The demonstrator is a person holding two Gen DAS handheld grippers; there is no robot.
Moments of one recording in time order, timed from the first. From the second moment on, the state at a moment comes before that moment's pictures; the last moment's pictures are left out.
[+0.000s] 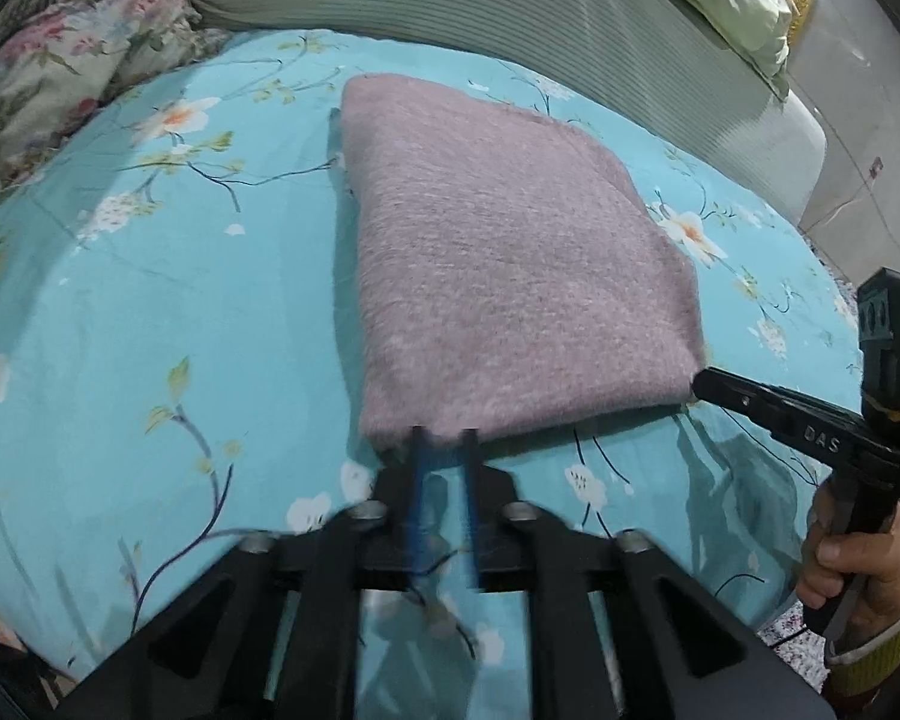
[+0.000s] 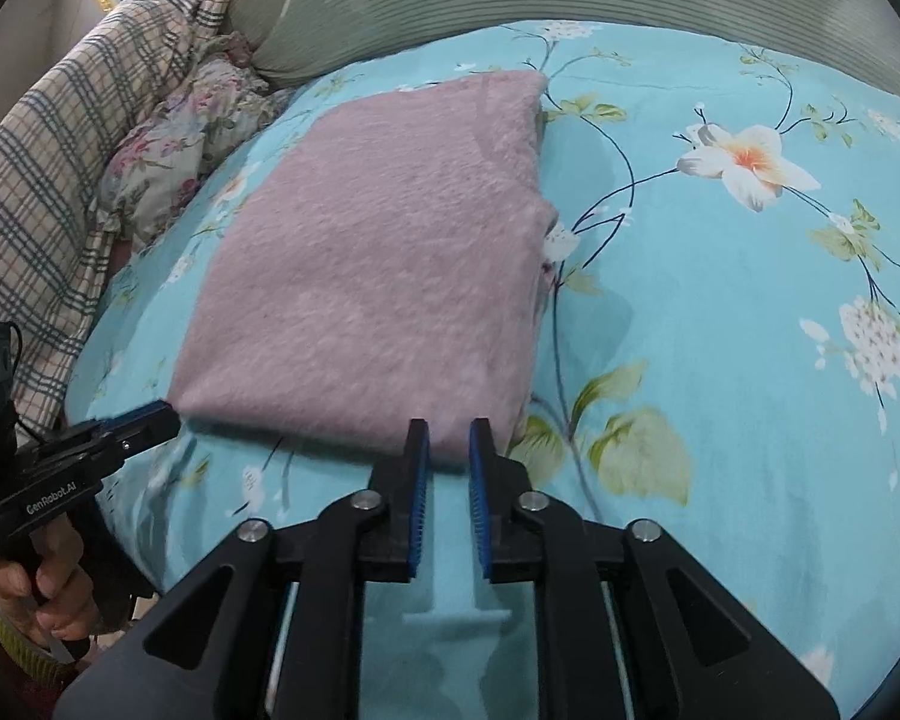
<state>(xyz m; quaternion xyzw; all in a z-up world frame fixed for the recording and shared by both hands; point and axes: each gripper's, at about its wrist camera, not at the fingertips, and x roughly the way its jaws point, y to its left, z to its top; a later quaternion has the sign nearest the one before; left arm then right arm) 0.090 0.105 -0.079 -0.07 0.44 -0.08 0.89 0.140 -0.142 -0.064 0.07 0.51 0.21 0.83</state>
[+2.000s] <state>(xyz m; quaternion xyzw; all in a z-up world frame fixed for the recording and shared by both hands) 0.068 0.102 -0.043 0.07 0.43 0.04 0.90 0.097 -0.137 -0.015 0.04 0.48 0.24 0.84</state>
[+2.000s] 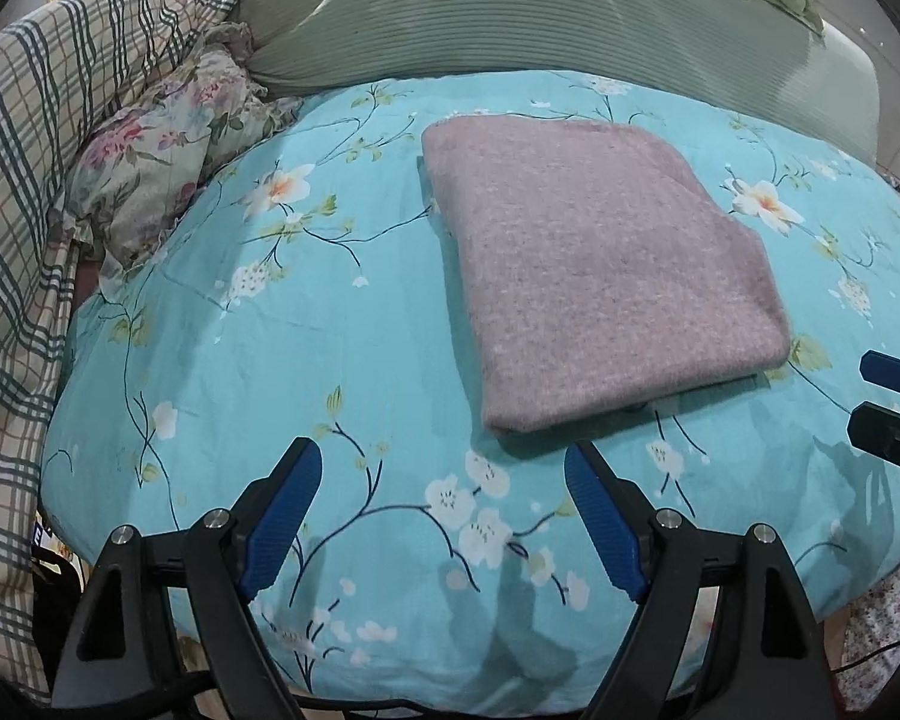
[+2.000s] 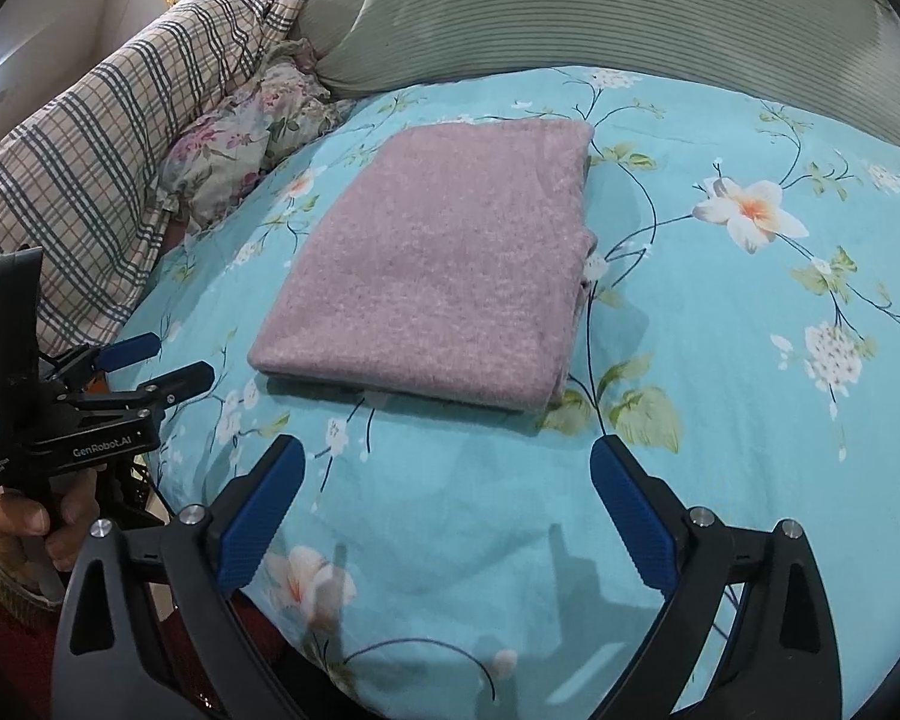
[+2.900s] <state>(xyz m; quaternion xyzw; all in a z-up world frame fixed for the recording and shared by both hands) 0.117 0.110 -0.038 0.05 0.43 0.04 0.90 0.175 -0.128 -0.015 0.07 0.47 0.25 0.85</state>
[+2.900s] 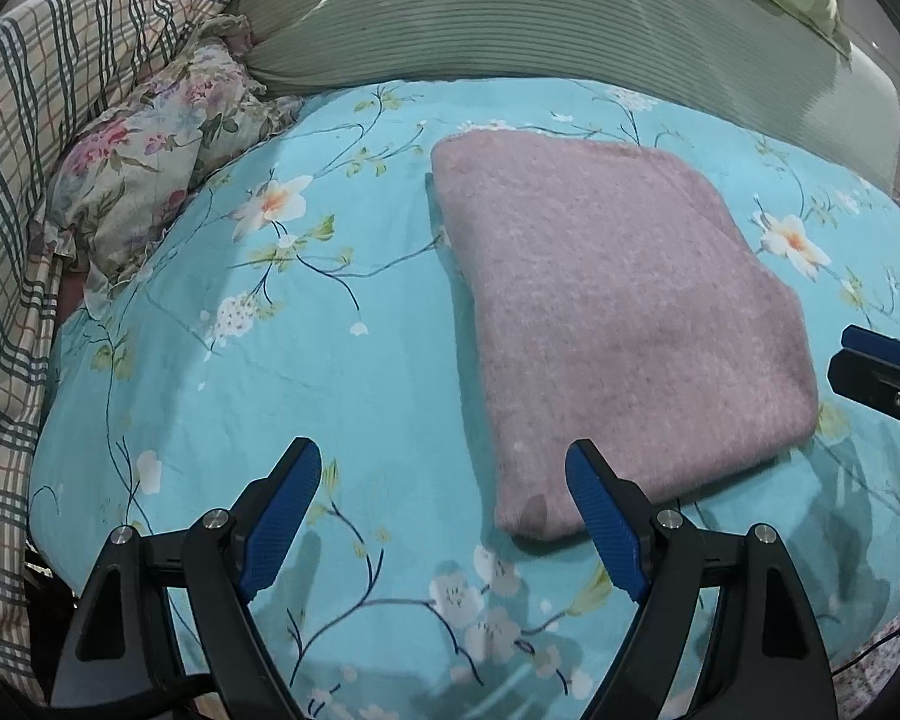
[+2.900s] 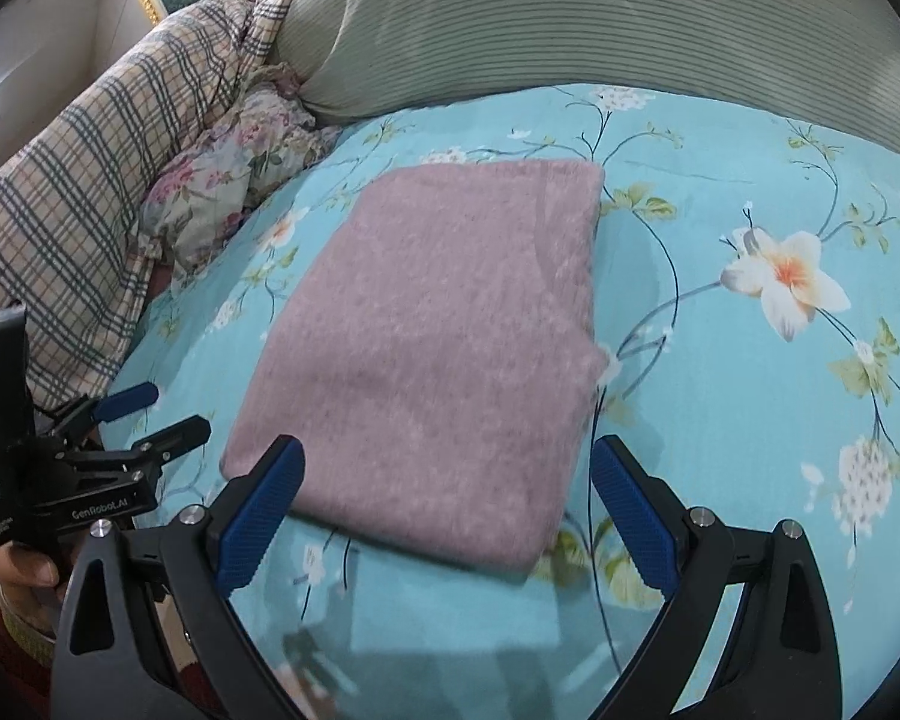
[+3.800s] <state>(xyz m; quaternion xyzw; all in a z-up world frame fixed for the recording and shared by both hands) 0.191 0.112 -0.069 0.03 0.46 0.02 0.89 0.300 -0.139 -0.075 0.10 0.48 0.18 0.85</state>
